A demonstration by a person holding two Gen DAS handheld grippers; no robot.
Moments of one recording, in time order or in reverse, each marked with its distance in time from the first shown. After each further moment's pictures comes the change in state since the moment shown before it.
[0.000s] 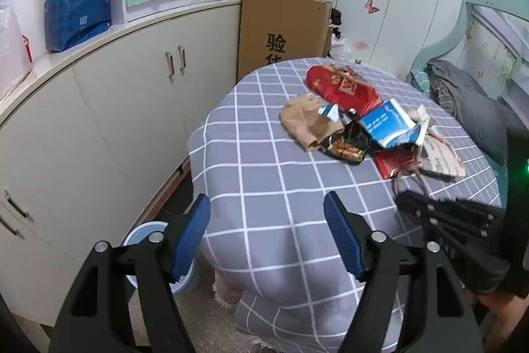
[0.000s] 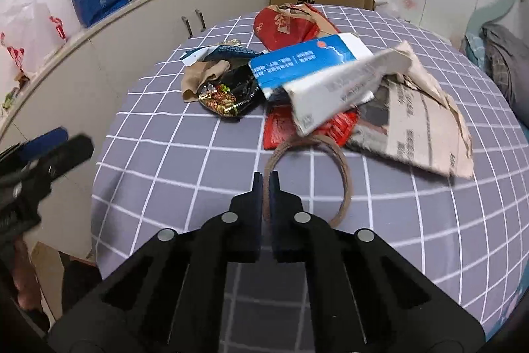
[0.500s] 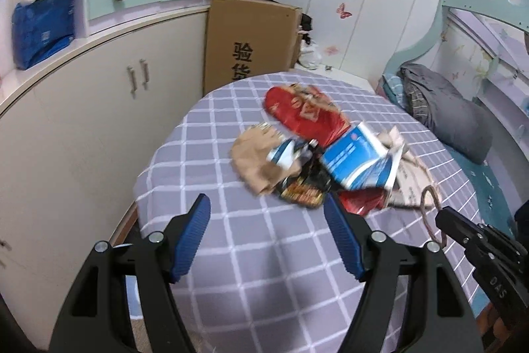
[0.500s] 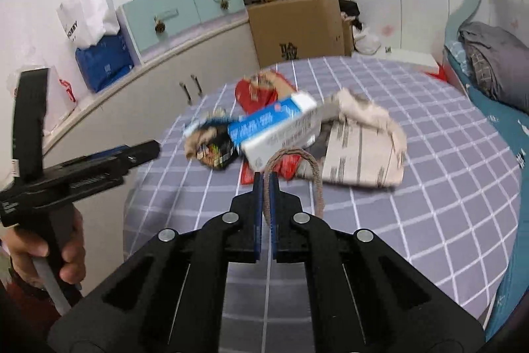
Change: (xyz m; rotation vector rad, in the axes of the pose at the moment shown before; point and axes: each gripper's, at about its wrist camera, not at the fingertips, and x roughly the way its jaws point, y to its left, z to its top) left arm 0.030 -0.031 0.045 0.039 -0.014 -0.138; right arm -0.072 -0.033 0.000 0.114 -0.247 0.029
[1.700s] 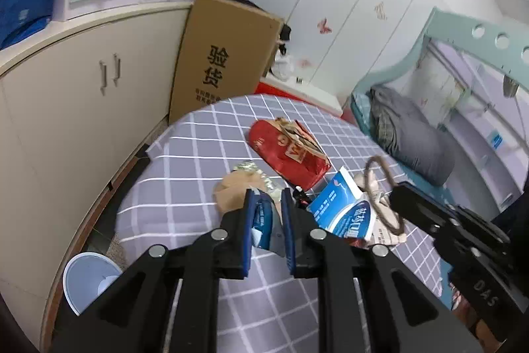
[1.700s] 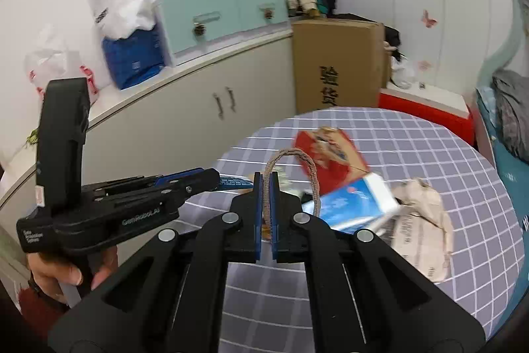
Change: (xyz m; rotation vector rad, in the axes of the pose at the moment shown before) left arm -0.006 0.048 0.036 -0.115 -0.024 -0.198; right arm 0.031 0.086 0.073 -0.164 -0.011 0.086
